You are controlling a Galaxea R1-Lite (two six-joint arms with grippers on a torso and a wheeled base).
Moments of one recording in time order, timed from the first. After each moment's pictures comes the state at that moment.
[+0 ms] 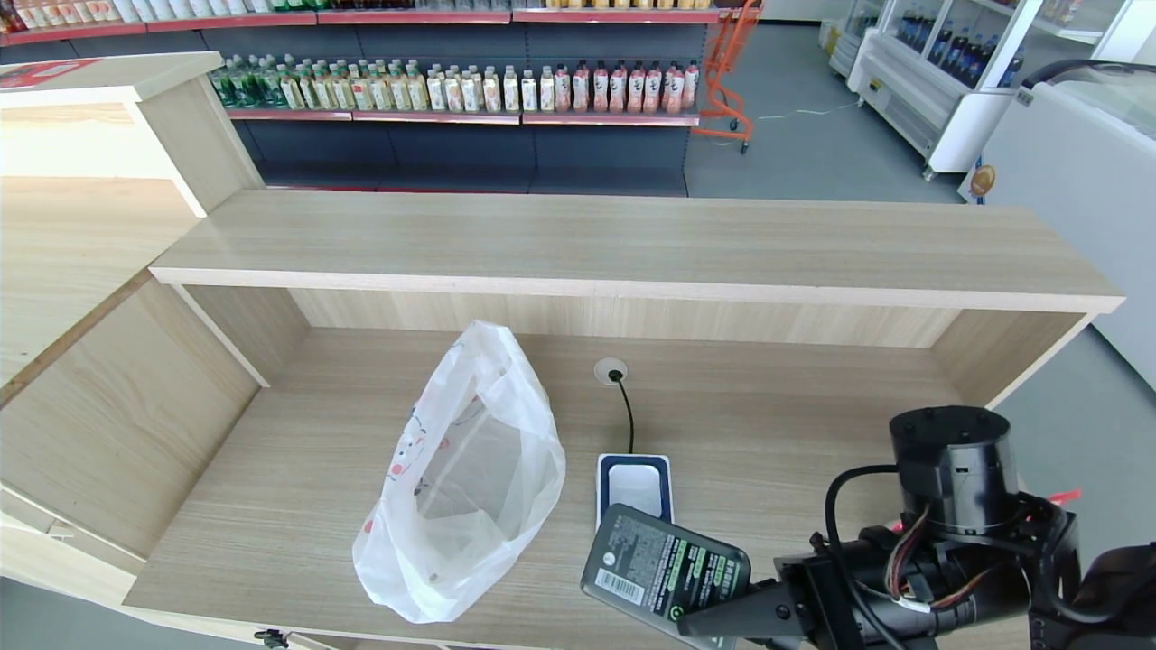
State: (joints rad) left arm 0.00 0.00 0.00 0.00 -0.02 0.00; right arm 0.58 1.72 -0.41 -0.87 0.96 -2.56
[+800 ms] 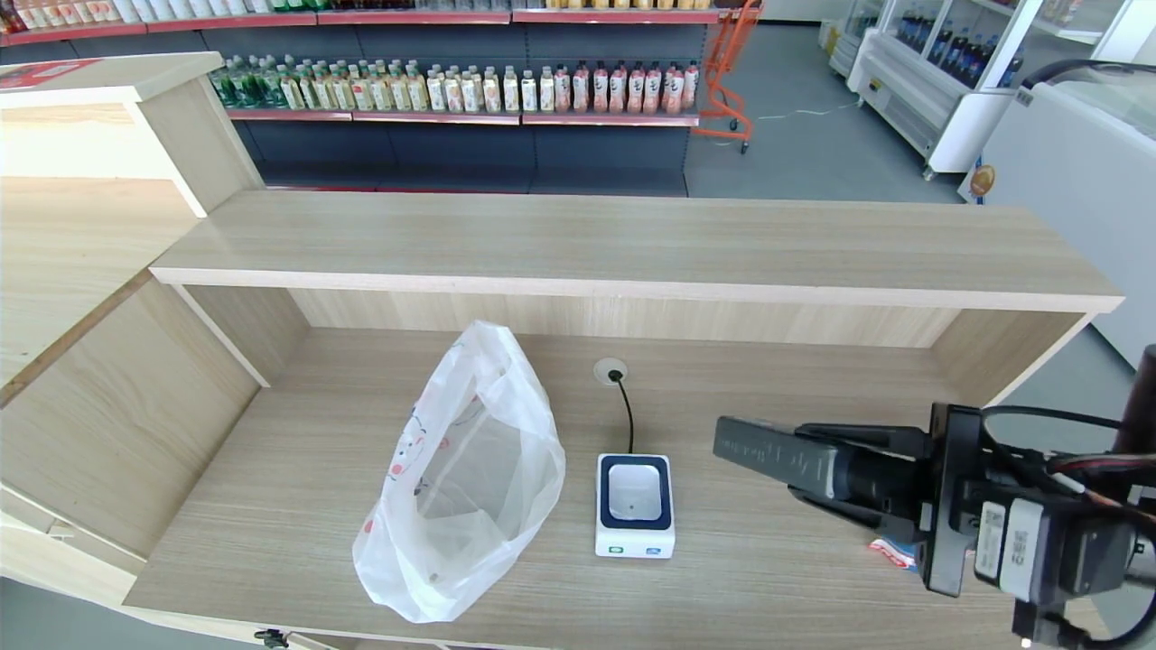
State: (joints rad) left arm 0.00 0.00 0.00 0.00 -0.02 0.00; right arm 0.35 1.39 -0.39 -0.83 0.68 -1.14
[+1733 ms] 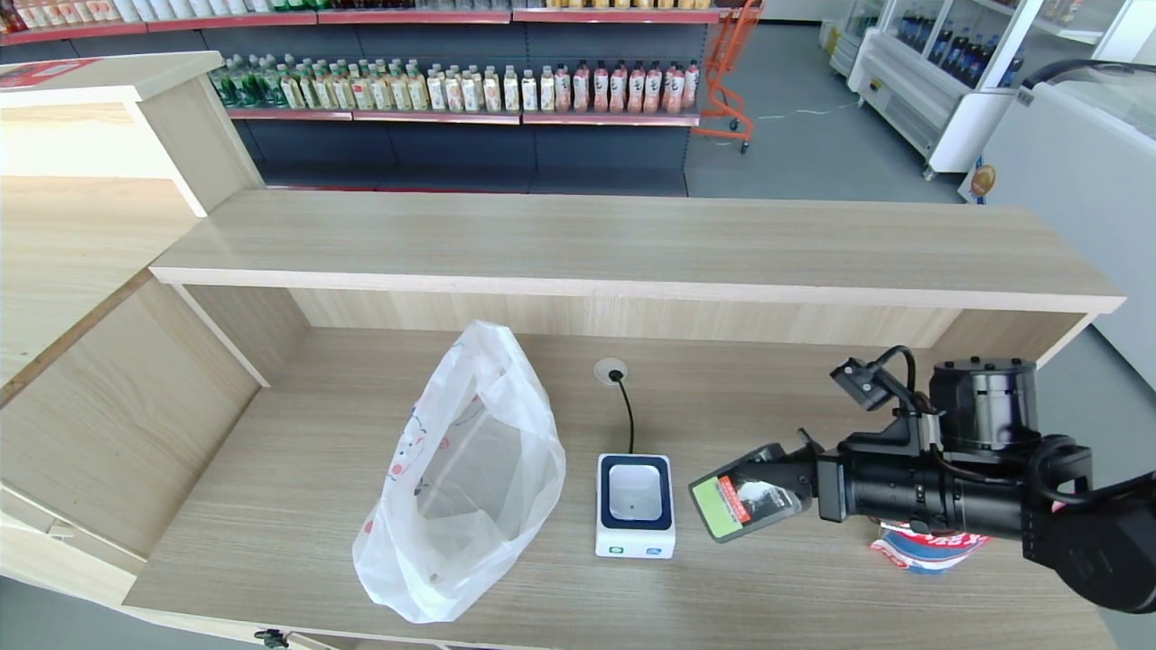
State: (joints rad) left arm 0.00 0.00 0.00 0.00 -0.02 0.00; right arm 0.27 1.79 -0.54 -0.79 0.59 0.16
